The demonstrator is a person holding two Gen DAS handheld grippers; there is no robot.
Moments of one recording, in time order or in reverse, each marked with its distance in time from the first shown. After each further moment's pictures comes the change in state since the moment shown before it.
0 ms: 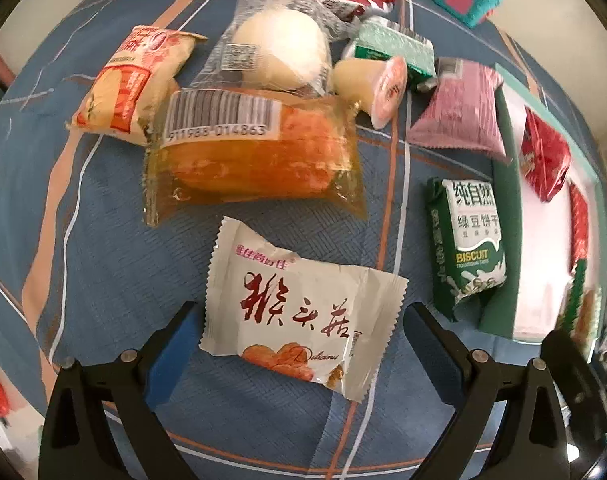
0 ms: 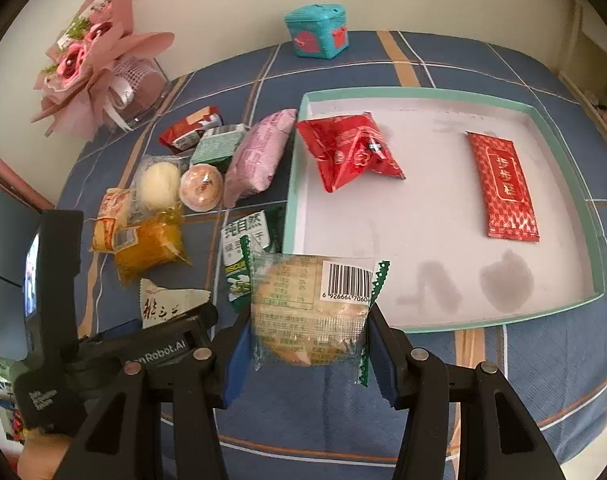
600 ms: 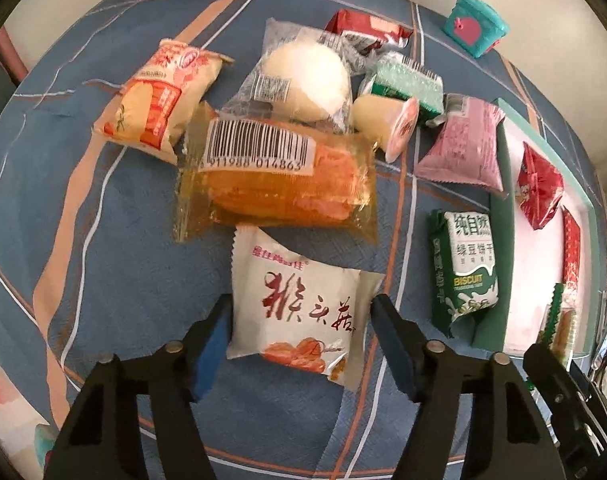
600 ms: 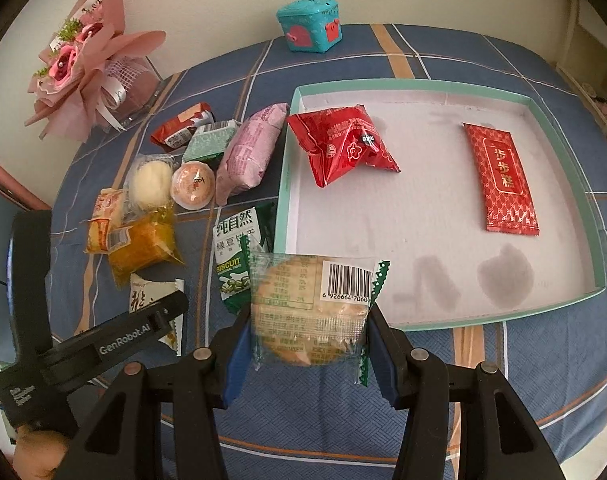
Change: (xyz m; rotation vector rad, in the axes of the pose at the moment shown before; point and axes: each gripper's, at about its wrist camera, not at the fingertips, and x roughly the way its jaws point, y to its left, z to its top) left arm -0.021 0.005 0.011 -0.049 -0.073 -0.032; right arm 0.004 -0.002 0.000 0.012 0.018 0.000
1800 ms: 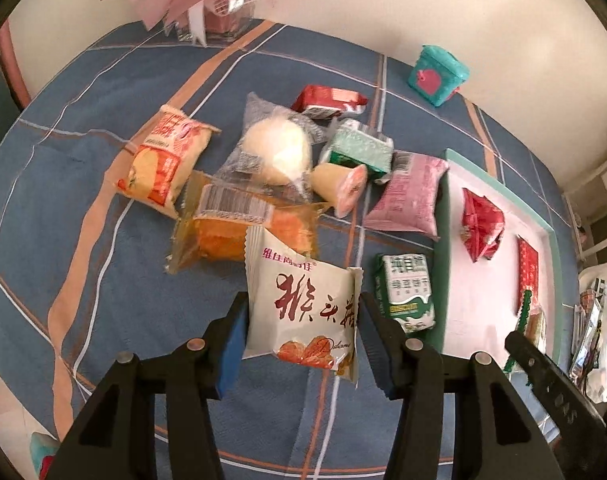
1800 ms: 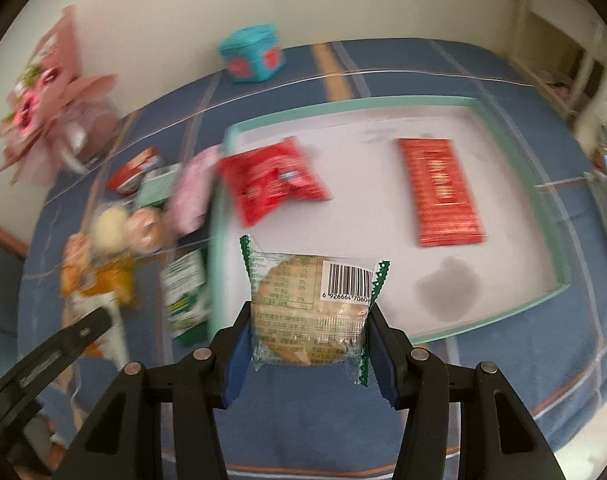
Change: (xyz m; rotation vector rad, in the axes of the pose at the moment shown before) left arm -0.071 0.007 -0.014 0.016 -0.155 -0.082; right arm -0.017 -0.042 0.013 0.124 -0.071 -0.115
